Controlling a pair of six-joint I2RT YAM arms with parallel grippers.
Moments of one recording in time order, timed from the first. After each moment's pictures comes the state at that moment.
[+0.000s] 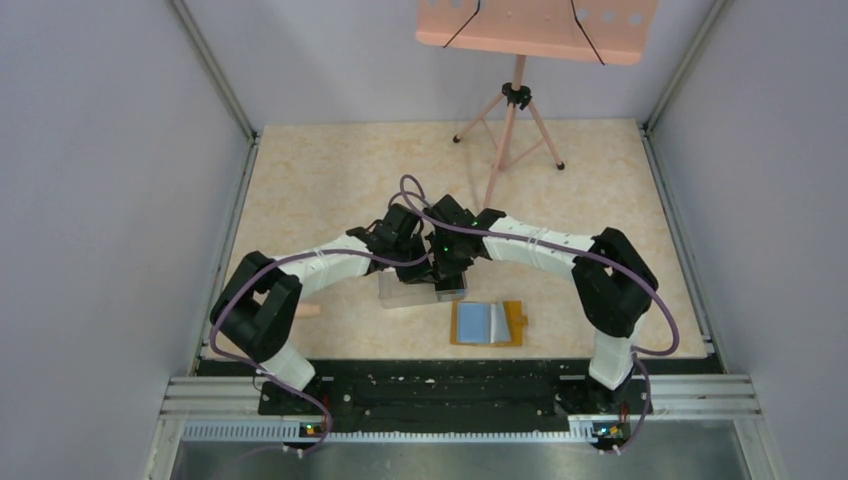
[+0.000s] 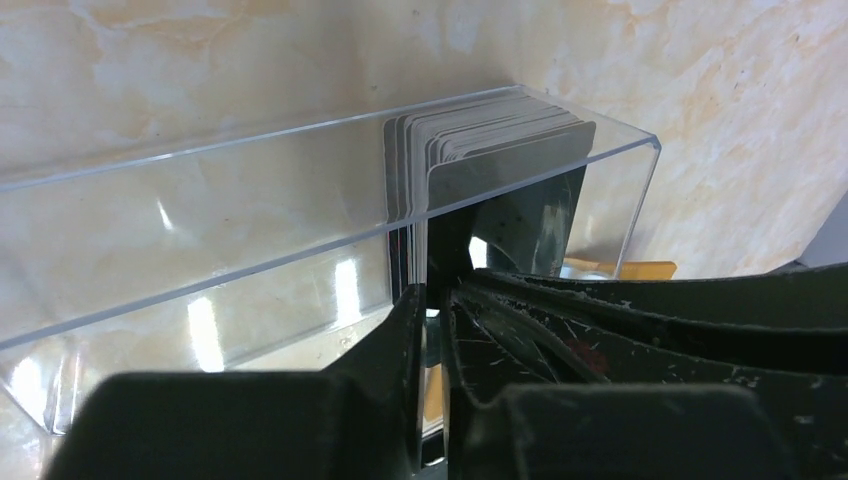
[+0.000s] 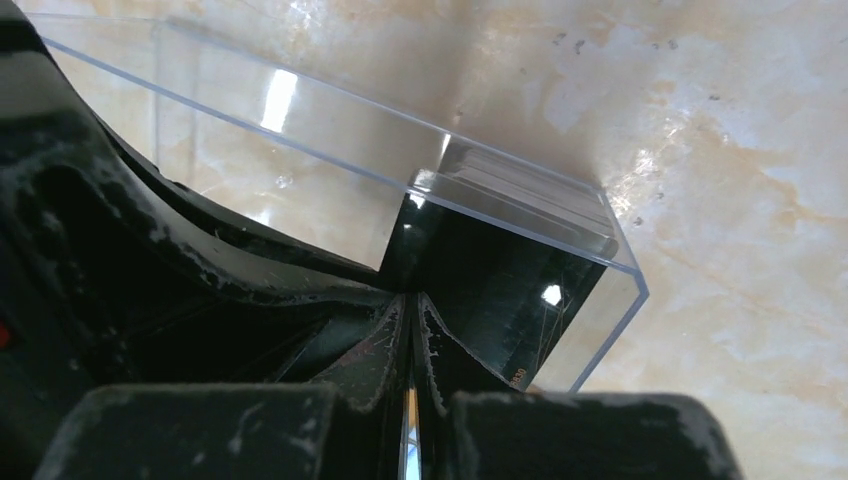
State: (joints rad) left arm -0.64 1.62 0.95 -0.32 0.21 -0.90; right arm 0.85 1.84 1.33 -0.58 -0.01 0.45
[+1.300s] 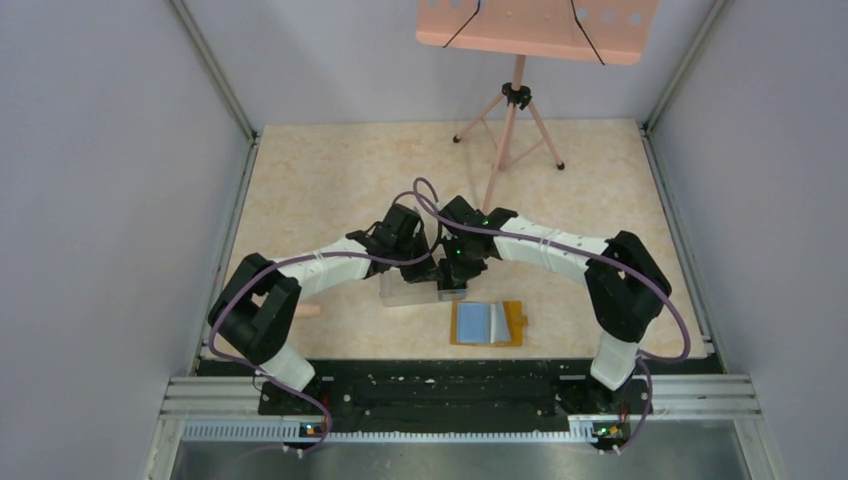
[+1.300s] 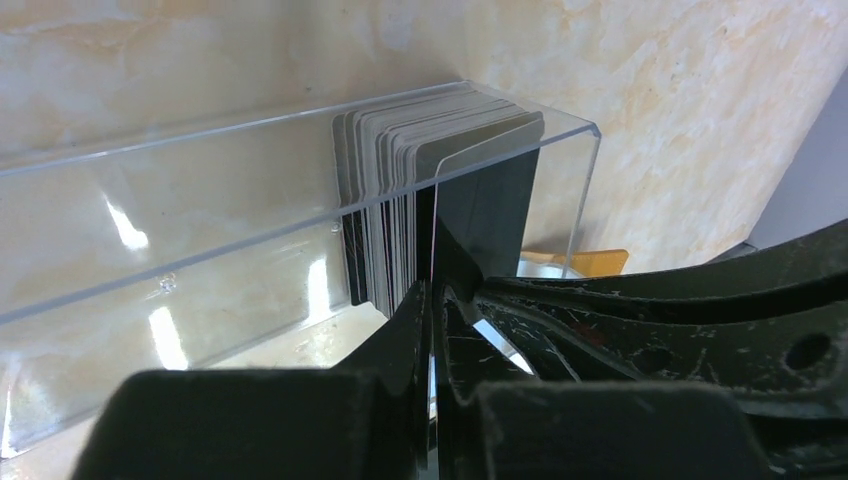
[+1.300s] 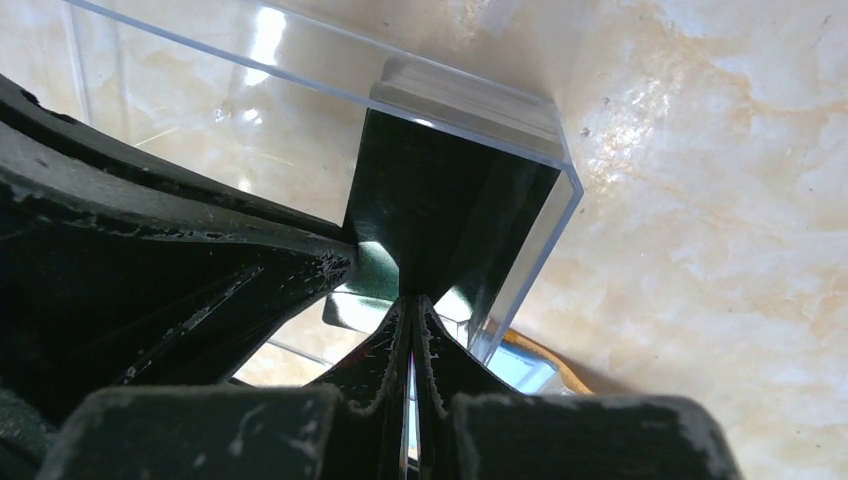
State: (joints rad) left arm -0.65 1.60 0.91 -0.22 0.25 -0.94; right arm 0.82 1.78 1.27 -0.65 -0.04 0.46
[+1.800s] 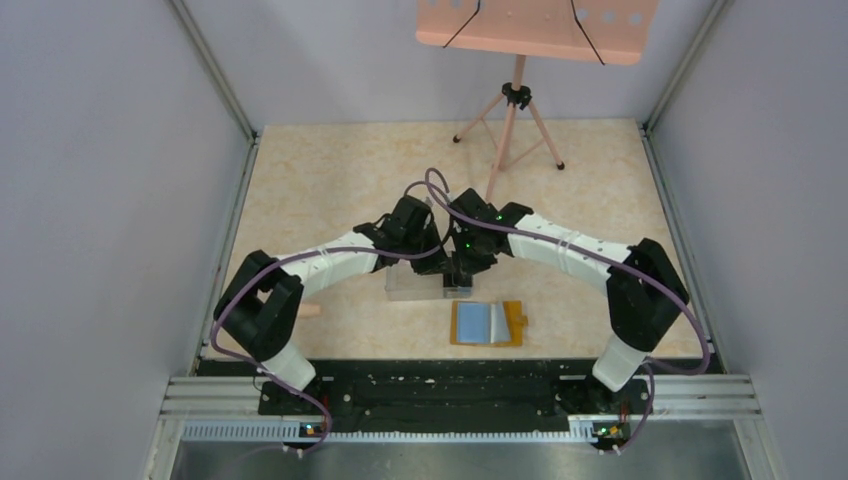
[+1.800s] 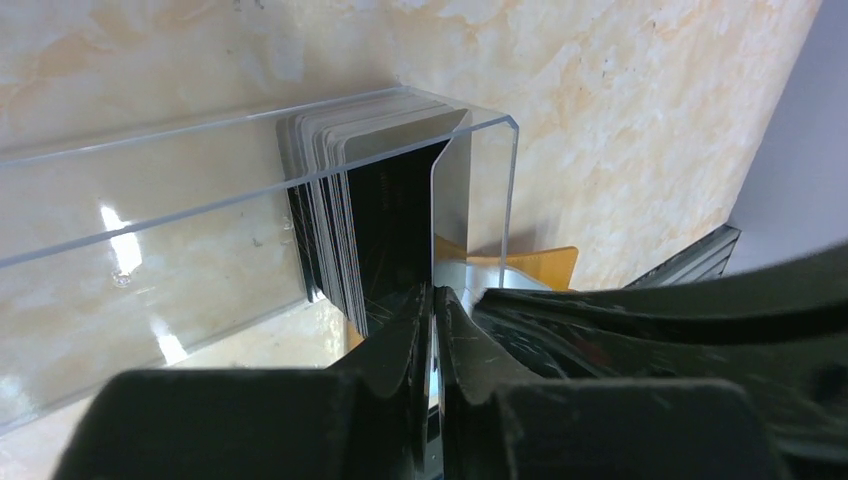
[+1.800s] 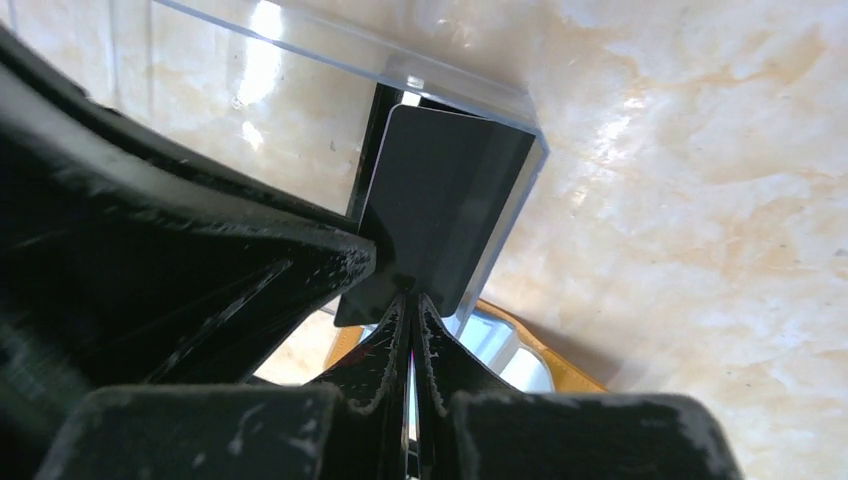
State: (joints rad) left arm -0.68 1.62 1.01 -0.25 0.25 -0.91; right arm 0.80 1.70 1.27 -0.71 0.02 0.46
